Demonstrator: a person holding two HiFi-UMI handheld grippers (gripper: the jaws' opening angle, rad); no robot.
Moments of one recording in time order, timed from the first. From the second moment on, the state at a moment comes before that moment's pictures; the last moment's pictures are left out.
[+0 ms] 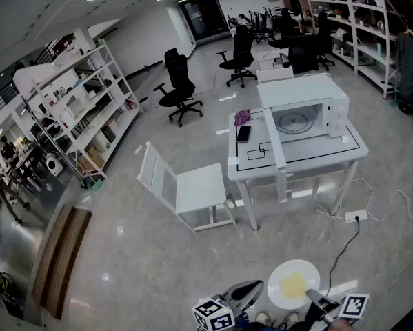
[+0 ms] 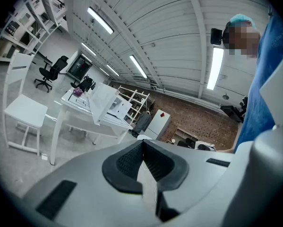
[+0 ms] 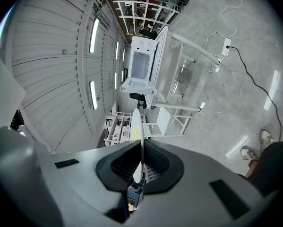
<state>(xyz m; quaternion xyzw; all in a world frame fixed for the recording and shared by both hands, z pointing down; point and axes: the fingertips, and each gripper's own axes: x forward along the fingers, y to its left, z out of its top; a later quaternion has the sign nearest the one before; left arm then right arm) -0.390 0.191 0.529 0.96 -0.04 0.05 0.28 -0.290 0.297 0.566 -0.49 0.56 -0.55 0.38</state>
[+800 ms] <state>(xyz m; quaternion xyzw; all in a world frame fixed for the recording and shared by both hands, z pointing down) -0.391 0.186 0.526 0.96 -0.04 0.06 0.27 -0.282 0.297 0.568 -0.50 0.55 -0.54 0.39</state>
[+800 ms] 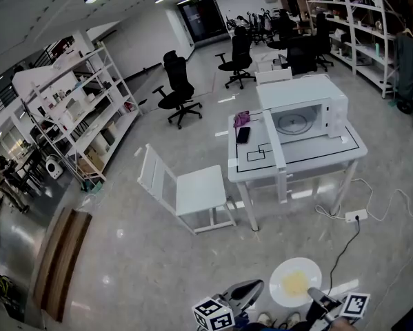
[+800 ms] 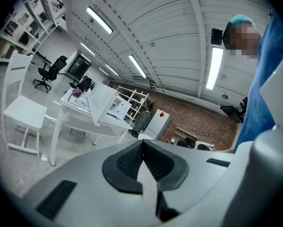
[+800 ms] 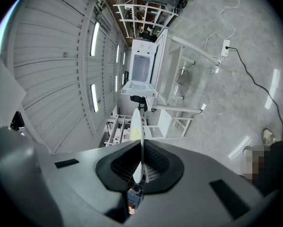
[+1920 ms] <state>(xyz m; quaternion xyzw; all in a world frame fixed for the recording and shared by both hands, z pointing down) -0.367 0.165 0.535 0.96 0.03 0.07 0.28 -0.263 0.289 0.571 -0.55 0.50 -0.51 0.44</state>
